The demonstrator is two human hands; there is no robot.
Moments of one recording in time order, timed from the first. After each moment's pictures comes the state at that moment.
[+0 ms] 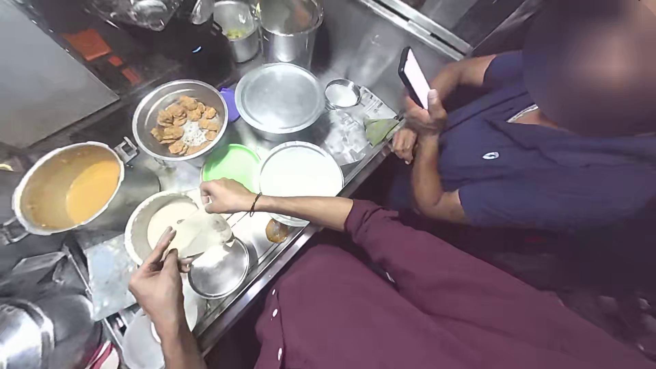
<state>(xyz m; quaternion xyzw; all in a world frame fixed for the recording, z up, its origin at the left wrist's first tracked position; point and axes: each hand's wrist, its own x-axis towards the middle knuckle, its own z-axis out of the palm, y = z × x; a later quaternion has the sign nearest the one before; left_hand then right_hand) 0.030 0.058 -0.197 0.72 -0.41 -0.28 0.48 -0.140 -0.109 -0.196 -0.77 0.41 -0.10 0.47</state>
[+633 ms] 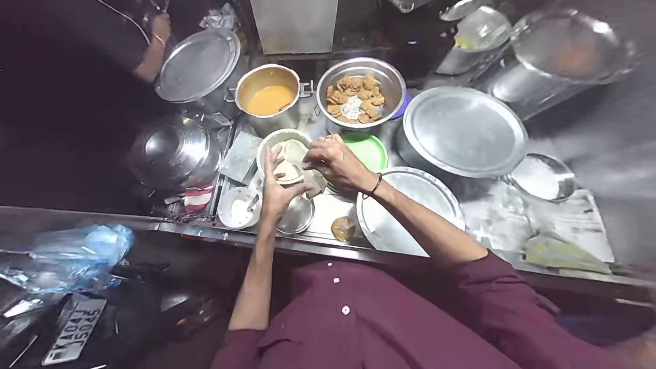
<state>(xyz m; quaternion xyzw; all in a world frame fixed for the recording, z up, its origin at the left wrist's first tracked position) 0.034 0.082 -0.187 0.71 -0.34 -0.24 0.58 -0.095 -0.092 -0.144 -0.94 0.02 -0.22 0.28</state>
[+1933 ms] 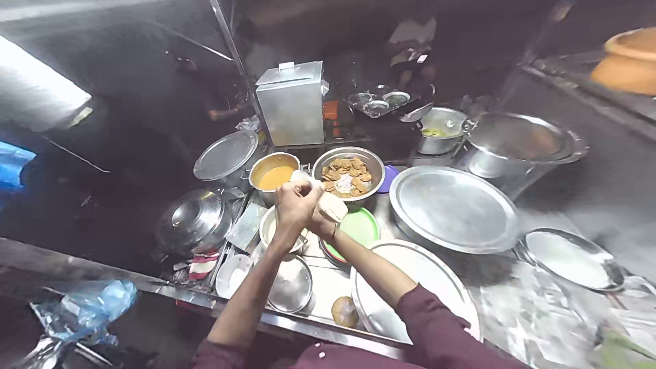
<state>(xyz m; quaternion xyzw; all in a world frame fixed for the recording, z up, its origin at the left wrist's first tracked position) -0.038 -0.044 -0.020 0.77 -0.43 -0.08 0.47 -0.091 -0.105 -0.137 -0.50 0.03 -0.28 0.82</state>
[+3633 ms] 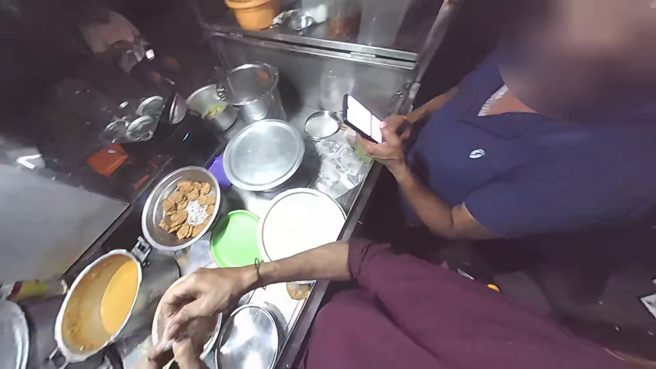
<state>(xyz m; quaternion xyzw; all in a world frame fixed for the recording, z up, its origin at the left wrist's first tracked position) -0.066 0.016 -0.115 0.67 -0.60 0.01 0.44 -0.187 -0.112 -0.127 -0.70 0.10 -0.38 0.59</state>
